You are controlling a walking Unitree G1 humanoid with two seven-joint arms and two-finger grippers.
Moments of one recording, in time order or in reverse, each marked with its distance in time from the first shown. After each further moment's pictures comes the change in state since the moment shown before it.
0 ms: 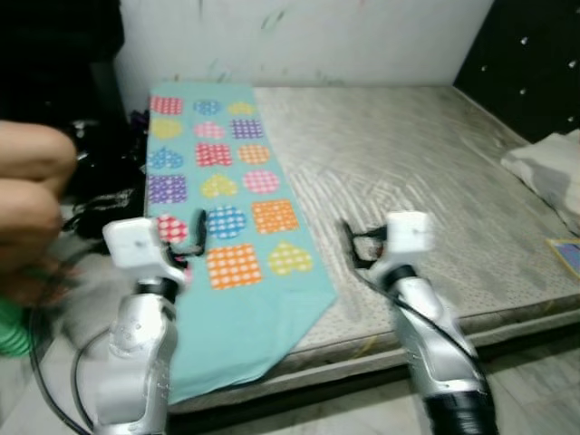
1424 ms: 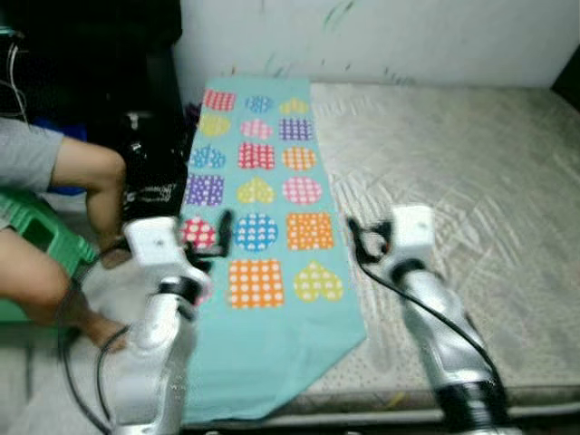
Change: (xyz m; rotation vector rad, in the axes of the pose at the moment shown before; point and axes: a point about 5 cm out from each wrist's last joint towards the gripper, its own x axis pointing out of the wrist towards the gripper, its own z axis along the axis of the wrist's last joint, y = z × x) left arm -0.004 -0.027 -0.007 -0.090 0.055 -0.151; right arm -0.002 -0.027 -0.007 -0.058 0.051 -0.076
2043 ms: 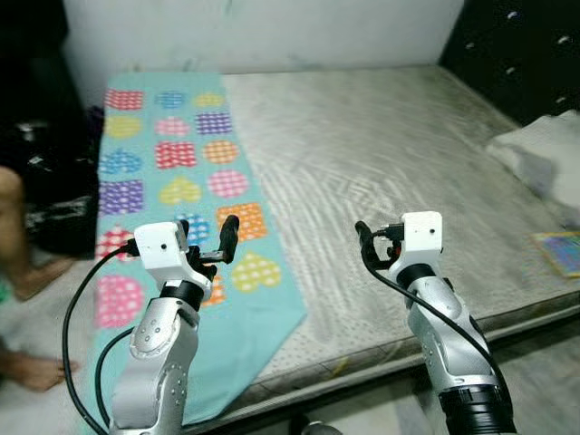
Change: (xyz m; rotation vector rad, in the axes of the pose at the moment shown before) left arm -0.004 0.002 -0.006 -0.025 0.034 0.018; right arm 0.000 -0.002 -0.001 0.010 0.013 -0.006
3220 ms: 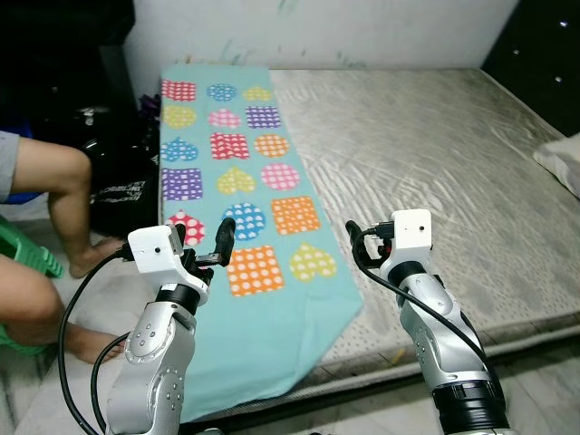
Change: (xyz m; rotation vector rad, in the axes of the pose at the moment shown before) left arm -0.003 0.001 -0.001 -0.029 0.005 0.002; right arm 0.003 0.009 0.001 0.005 0.011 0.026
